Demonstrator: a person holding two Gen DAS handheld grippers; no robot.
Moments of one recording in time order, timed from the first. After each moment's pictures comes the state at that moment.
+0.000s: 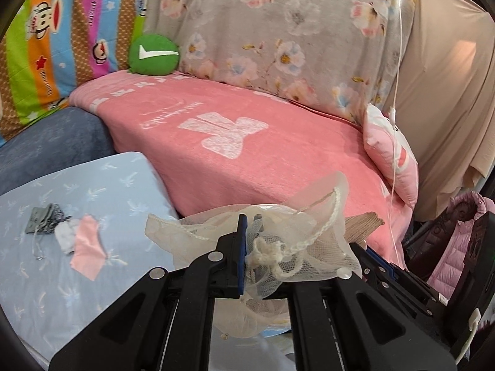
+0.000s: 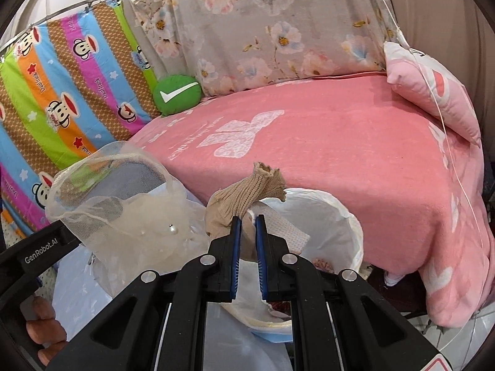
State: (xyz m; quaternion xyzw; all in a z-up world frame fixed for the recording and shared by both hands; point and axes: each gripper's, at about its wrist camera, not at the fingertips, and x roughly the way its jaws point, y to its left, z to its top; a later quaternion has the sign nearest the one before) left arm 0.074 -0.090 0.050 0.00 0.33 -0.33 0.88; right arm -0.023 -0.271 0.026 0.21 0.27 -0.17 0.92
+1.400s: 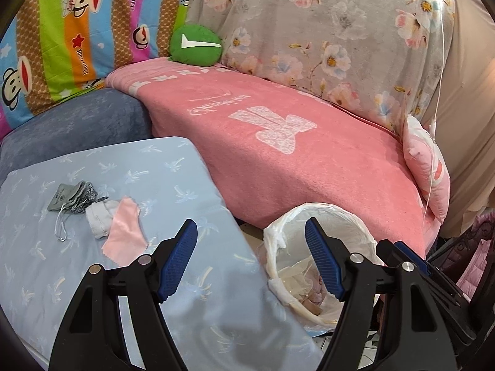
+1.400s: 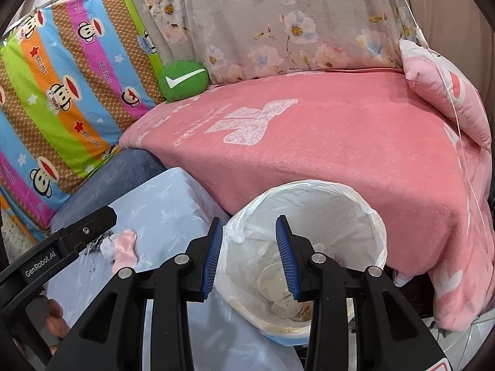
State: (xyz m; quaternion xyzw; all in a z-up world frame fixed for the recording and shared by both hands) left arm 0.100 -0.039 0.027 -0.03 0.35 -0.25 0.90; right arm 0.018 -0.233 0.013 0.19 0.30 -0.14 0.93
